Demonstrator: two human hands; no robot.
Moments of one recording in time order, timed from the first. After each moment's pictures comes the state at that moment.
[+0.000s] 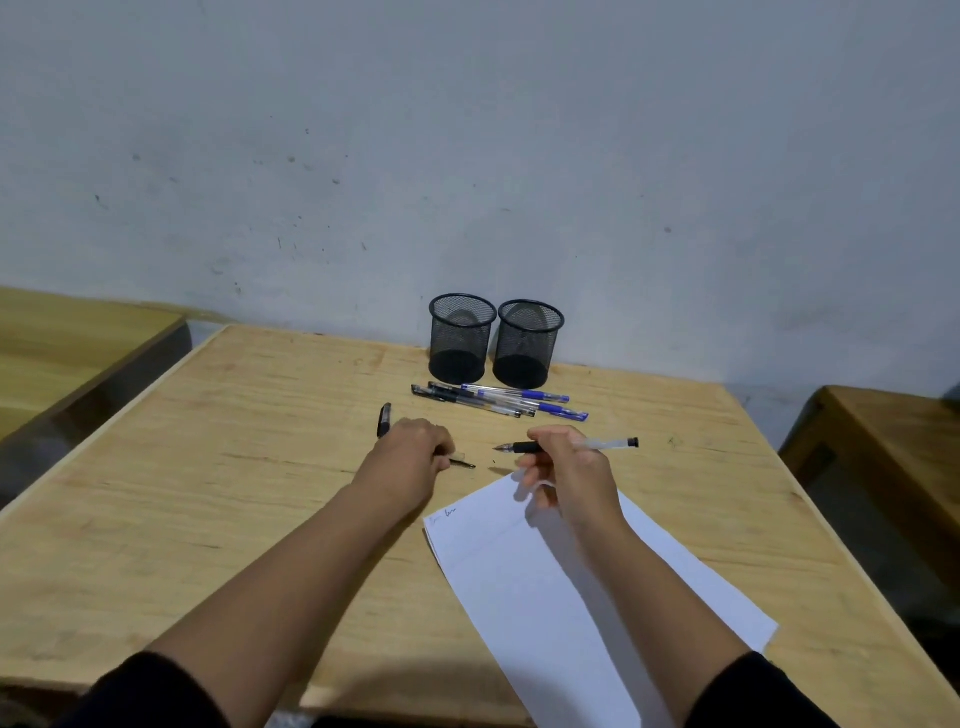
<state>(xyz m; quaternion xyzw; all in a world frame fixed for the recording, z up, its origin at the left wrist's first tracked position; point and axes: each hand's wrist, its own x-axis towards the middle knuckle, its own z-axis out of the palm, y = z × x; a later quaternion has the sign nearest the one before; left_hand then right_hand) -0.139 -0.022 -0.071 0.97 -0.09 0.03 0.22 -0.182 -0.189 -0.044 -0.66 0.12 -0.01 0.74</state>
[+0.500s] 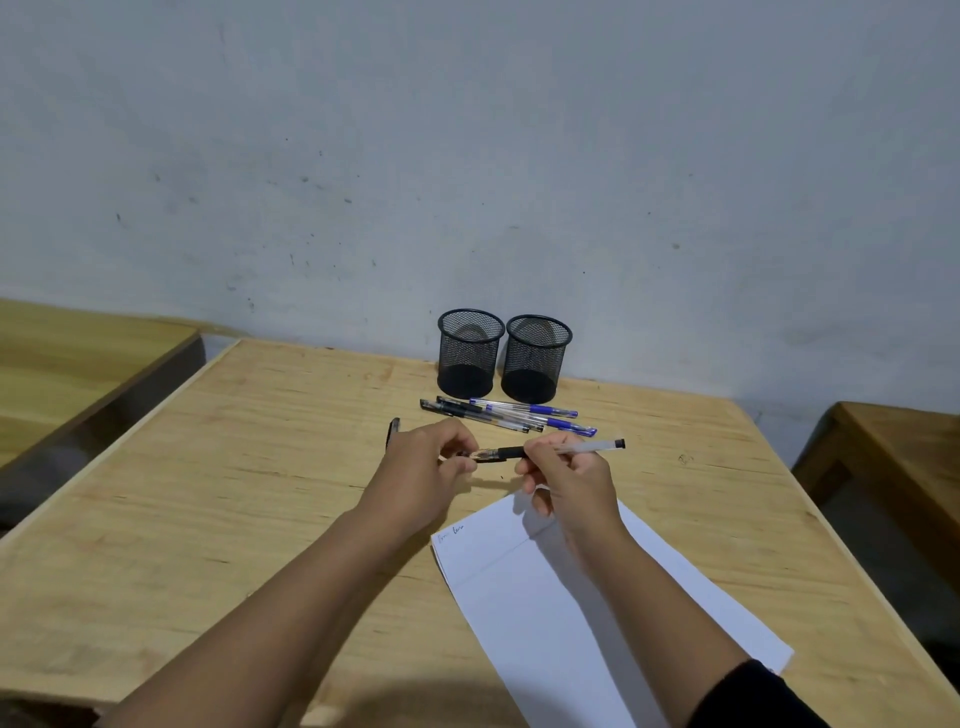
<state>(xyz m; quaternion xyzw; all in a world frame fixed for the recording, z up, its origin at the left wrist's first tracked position) -0.162 -0.028 -0.047 0.90 -0.07 0.09 0.43 -0.177 -0.183 -0.040 -0.68 0.06 -0.03 0.73</state>
